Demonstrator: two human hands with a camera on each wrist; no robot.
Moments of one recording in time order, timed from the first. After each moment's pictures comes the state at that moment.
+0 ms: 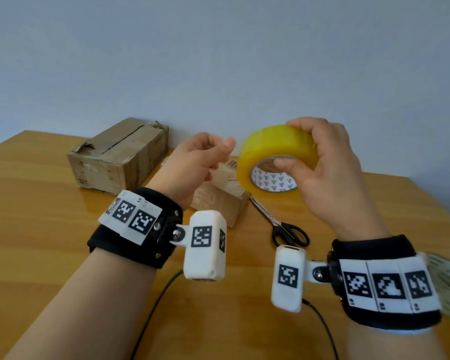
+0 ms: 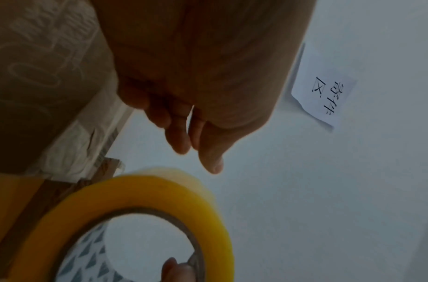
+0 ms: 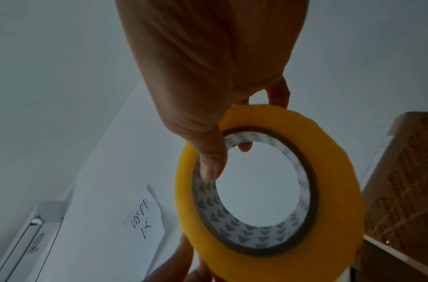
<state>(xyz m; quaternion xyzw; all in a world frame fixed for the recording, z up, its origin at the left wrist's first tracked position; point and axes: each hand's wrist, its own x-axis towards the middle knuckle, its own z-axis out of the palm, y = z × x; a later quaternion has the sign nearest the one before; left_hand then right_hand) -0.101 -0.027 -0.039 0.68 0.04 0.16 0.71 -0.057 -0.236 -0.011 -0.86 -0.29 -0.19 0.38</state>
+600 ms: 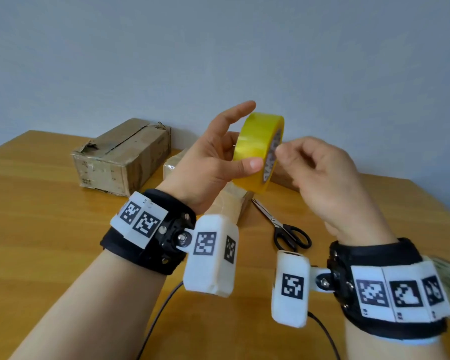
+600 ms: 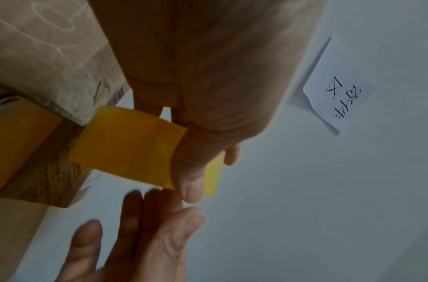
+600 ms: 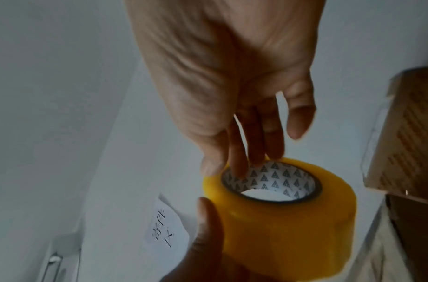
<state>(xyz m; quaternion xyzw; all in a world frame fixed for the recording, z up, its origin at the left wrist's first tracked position) -0.110 -0.047 -0.030 0.60 -0.14 0.12 0.78 -0.062 -0.229 -0.011 -0.83 -0.27 -0.09 0.47</state>
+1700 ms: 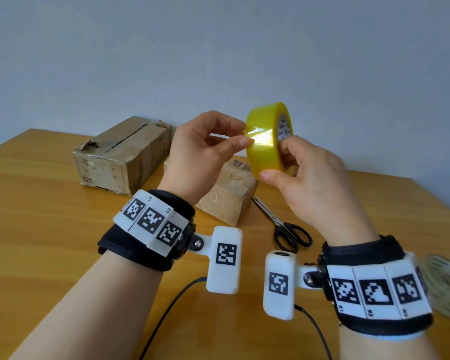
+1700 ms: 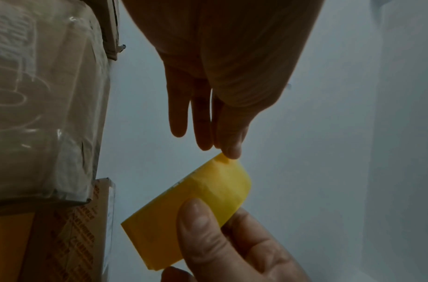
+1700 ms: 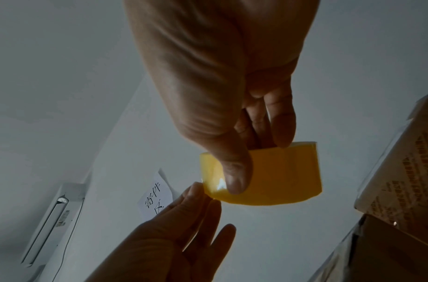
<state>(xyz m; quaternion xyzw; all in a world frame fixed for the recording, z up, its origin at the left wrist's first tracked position) -0.105 -0.042 -0.029 0.70 -0.03 0.34 0.63 -0.070 -0.220 -0.012 -0.90 -0.28 -0.15 0.29</state>
